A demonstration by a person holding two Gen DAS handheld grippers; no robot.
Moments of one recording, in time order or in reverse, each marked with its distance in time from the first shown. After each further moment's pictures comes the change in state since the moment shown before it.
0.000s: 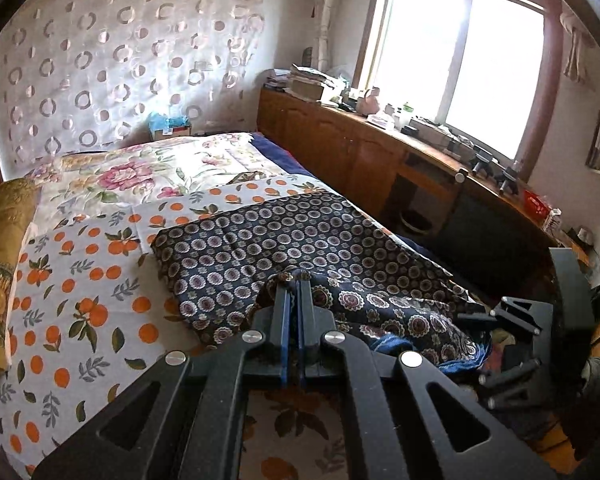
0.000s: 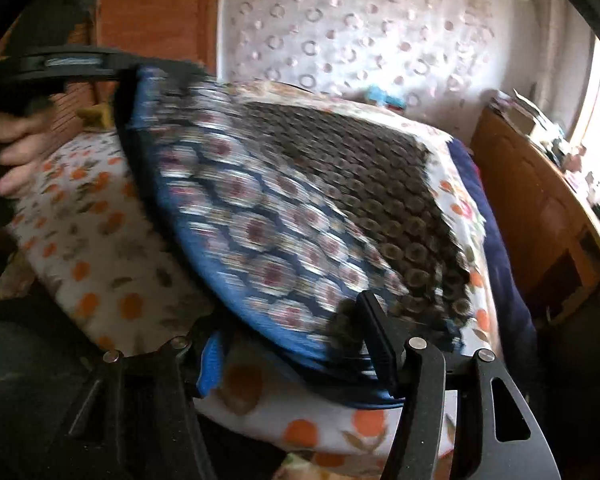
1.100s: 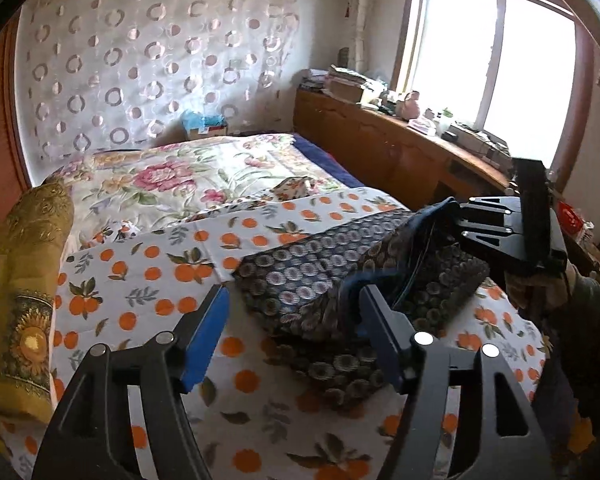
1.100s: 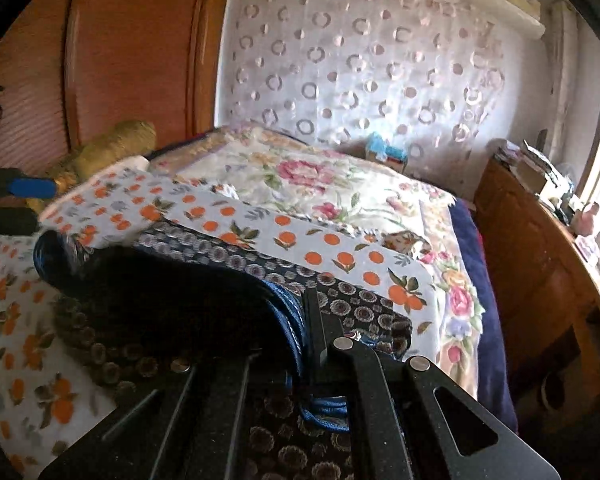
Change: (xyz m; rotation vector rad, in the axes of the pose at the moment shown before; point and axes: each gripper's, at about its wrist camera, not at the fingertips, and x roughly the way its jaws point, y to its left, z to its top) left arm 0.025 0.086 0.030 -0.024 0.011 0.116; right arm 0.119 -0.065 0.161 -0.086 -0.119 0.009
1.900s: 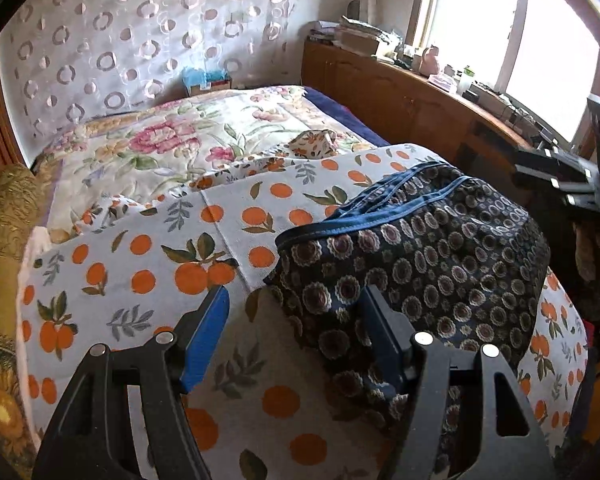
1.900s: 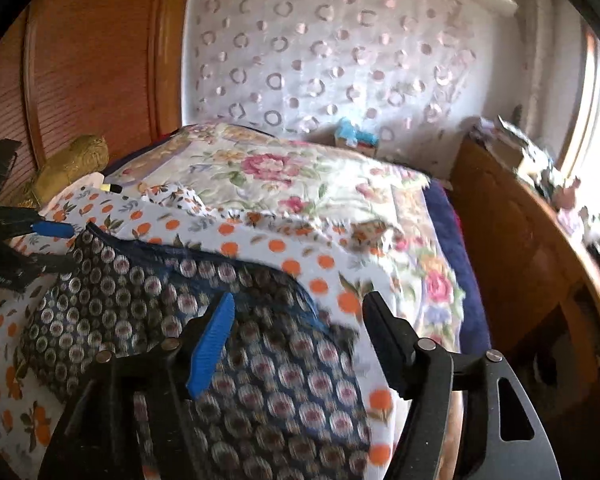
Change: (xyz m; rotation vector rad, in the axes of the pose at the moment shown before) left arm 0.095 0.035 0.014 0.011 0.184 0.015; right arm -0.016 -0.040 0.019 0.128 0.036 -0.063
